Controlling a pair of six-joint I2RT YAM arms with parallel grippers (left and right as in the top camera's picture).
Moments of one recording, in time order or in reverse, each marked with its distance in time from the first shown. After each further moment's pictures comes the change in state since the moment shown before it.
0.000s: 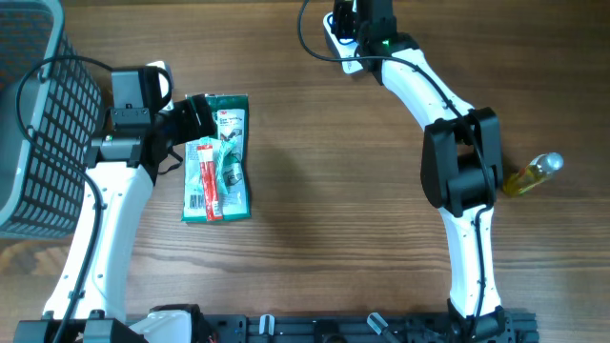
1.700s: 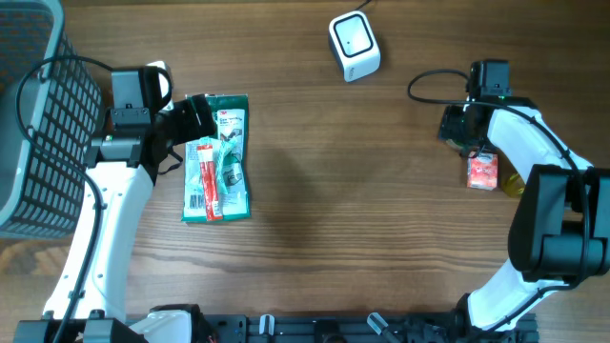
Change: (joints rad) left arm 0.000 0.000 0.000 0.000 0.000 0.000; right arm -0.377 -0.547 -0.813 -0.435 0.020 -0.050
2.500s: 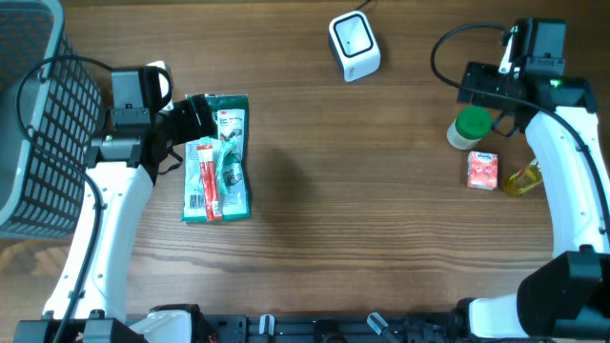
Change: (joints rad) left arm 0.000 0.000 0.000 0.000 0.000 0.000; right arm 0.000 -0.264 0.229 -0.262 0.034 -0.077
